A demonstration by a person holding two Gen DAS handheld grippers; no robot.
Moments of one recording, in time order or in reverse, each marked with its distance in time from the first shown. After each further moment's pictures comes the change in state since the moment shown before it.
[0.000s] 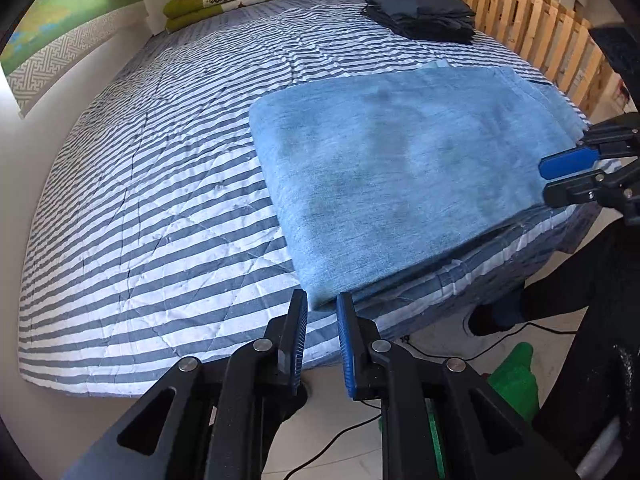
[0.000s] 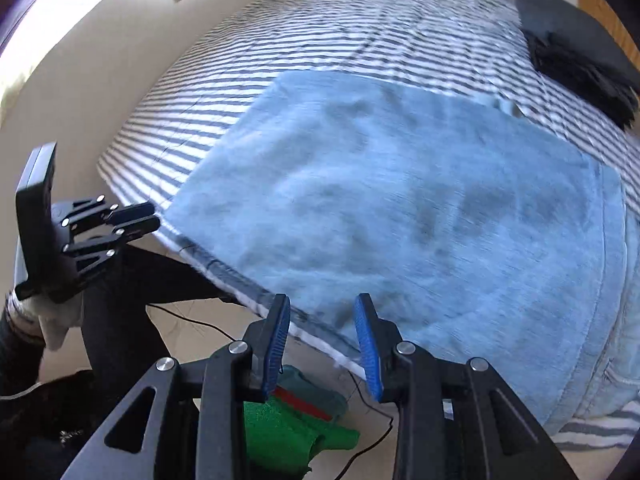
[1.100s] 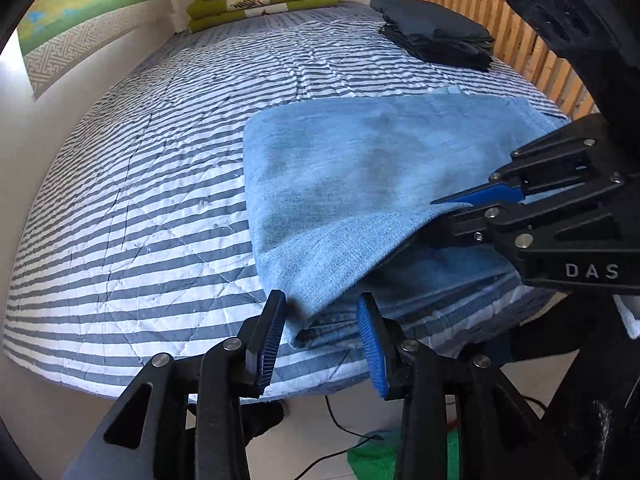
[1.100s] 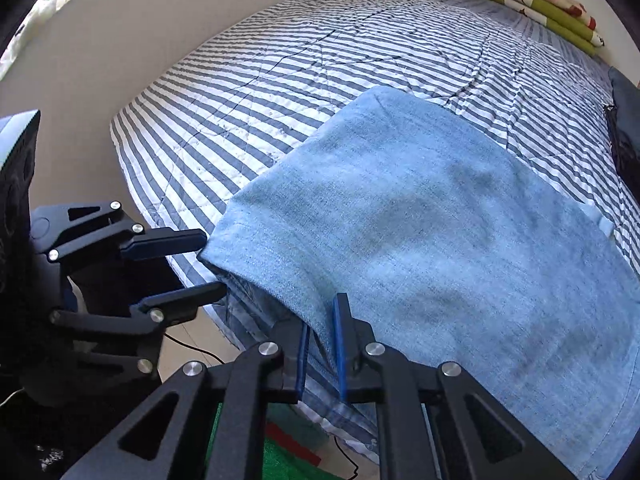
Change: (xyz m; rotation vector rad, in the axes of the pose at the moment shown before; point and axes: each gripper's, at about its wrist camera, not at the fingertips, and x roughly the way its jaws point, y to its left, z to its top) left arm 0.010 -0.021 0.010 -0.148 -0.071 0.035; right arm 0.056 0.055 0.065 -0.174 0.001 -0.004
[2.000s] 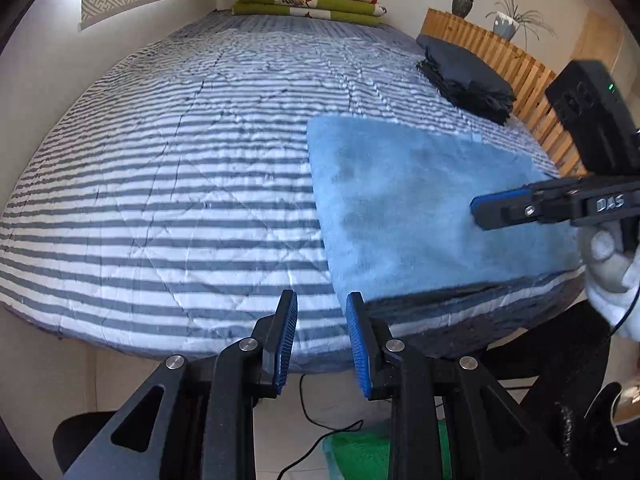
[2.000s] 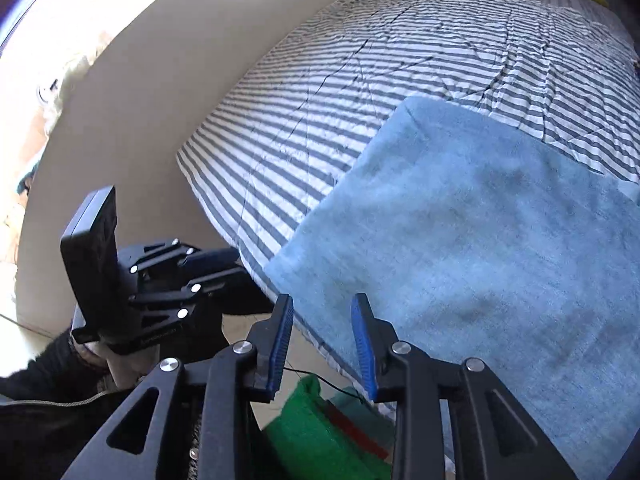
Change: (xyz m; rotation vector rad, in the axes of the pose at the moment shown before) left arm -0.043 0.082 -0.022 -0.199 -0.053 -0.120; right arm -0.021 -0.028 0.007 0.122 -0.024 0.323
